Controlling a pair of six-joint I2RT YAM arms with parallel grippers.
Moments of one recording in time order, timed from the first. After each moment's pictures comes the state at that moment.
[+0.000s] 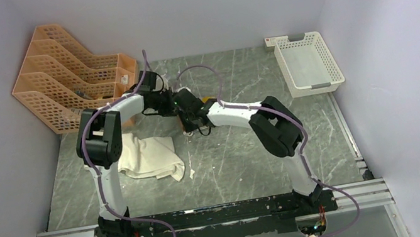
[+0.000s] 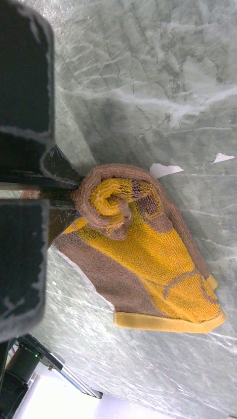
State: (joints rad) left arm -0.32 2.09 1.42 -0.30 0.49 -0.39; right arm 0.81 2.09 1.48 -0.29 0.10 0.38
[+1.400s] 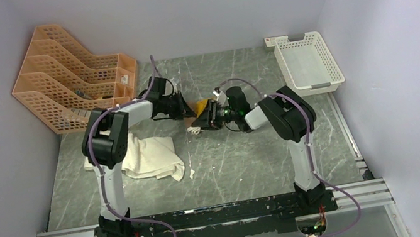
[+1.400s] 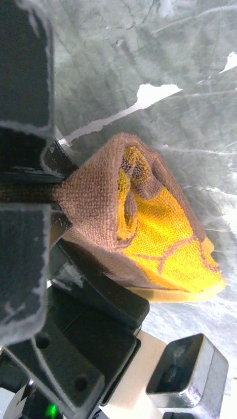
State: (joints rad) left arm -0.39 2.11 1.33 -0.09 0.55 -0.54; right arm 0.46 2.12 0.93 0.80 -0.76 1.05
